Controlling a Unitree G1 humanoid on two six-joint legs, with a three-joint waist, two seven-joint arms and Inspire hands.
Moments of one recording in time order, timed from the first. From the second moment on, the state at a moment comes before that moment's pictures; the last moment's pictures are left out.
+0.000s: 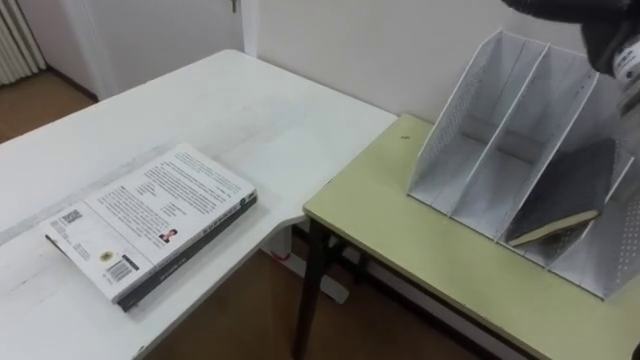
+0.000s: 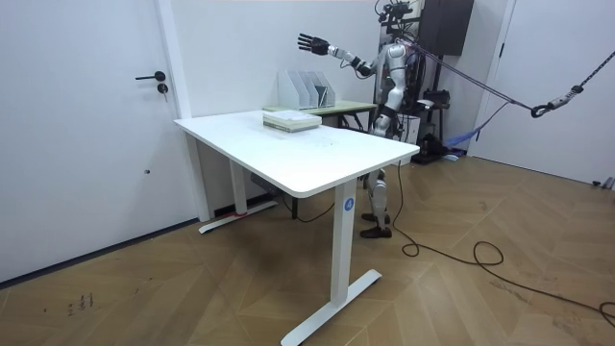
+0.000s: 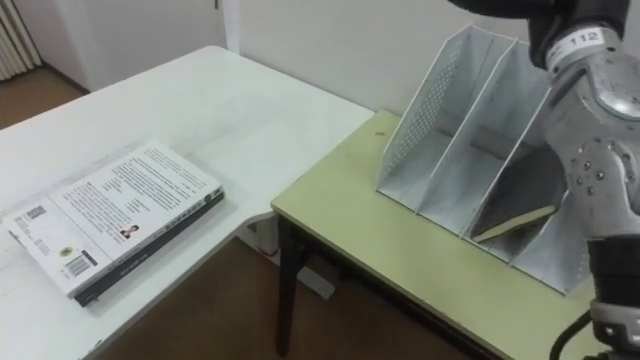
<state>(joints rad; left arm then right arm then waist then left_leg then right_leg) 0.19 0.28 -0.01 0.97 -0.35 0.19 -0.25 -0.73 -0.59 -0.03 0.11 0.59 0.32 -0.09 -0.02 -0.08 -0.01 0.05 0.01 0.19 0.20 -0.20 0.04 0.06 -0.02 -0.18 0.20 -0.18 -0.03</state>
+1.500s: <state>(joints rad) 0.13 0.27 -0.09 1.14 -0.46 0.07 -0.29 0.07 -0.30 0.08 1.03 -0.10 0.09 0.33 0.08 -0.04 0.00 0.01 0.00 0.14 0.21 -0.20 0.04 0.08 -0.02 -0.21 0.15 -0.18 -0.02</state>
